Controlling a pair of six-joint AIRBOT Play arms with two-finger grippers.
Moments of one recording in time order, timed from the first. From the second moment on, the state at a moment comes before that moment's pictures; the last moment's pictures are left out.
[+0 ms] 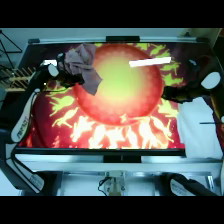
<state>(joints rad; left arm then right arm) -0.15 -1.90 1.75 1.25 -0.89 -1.64 -0.06 -1.22 1.22 -1.26 1.19 1.53</state>
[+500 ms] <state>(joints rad) -0.14 -2.10 1.91 1.05 -0.89 -1.64 -0.06 -1.22 1.22 -1.14 1.21 1.53</state>
